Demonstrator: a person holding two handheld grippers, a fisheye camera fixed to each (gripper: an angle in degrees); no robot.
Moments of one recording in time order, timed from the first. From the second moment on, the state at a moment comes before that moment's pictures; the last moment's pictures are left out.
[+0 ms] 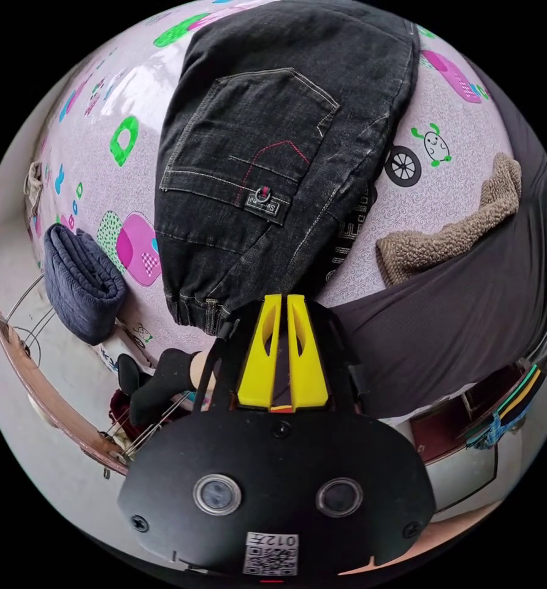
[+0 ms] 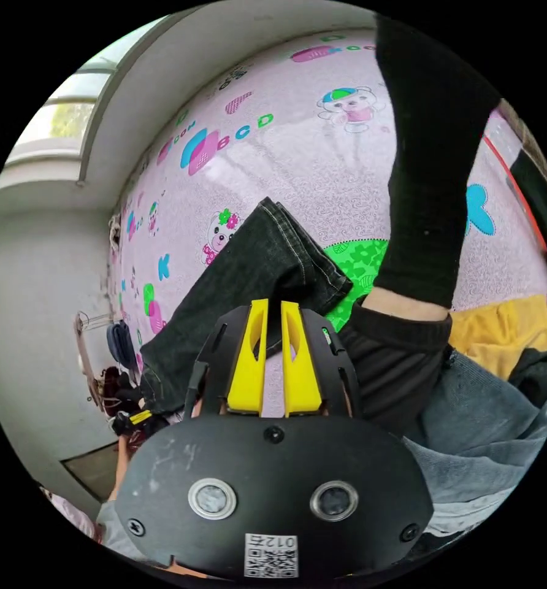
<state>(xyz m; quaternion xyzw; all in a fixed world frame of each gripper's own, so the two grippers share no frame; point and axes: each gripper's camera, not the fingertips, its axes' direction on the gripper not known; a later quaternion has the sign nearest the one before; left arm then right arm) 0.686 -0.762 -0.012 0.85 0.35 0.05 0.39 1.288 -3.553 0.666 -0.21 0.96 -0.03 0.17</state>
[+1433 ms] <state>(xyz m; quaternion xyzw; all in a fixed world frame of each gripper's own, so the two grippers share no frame) 0.689 -0.712 0.124 0.70 0.43 -0.18 0.53 1.519 -3.517 0.858 0.73 0.46 0.00 -0.50</state>
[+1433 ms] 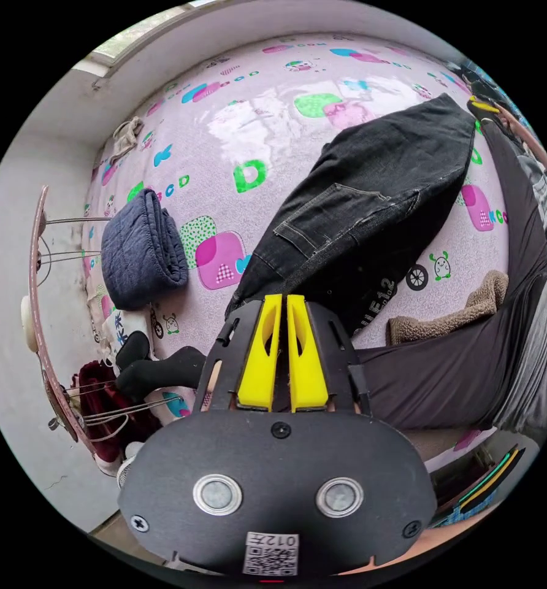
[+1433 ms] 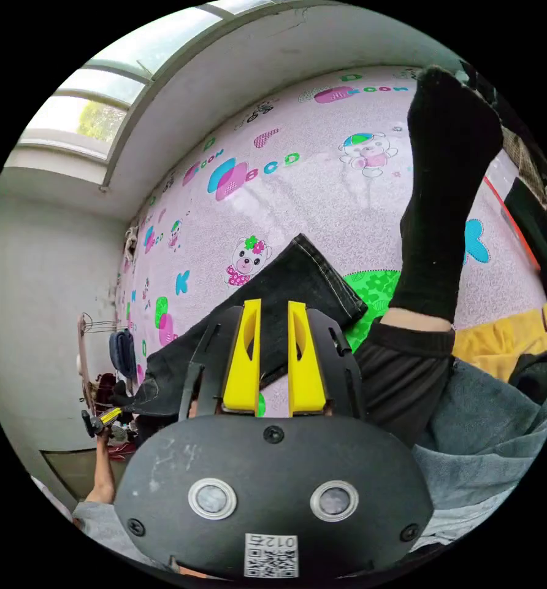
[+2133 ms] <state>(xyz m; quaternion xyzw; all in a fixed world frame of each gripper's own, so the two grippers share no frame) 0.728 -0.729 0.073 0.69 0.37 -0.12 0.61 1.526 -3.440 0.897 0.81 0.30 -0.02 -0.50</state>
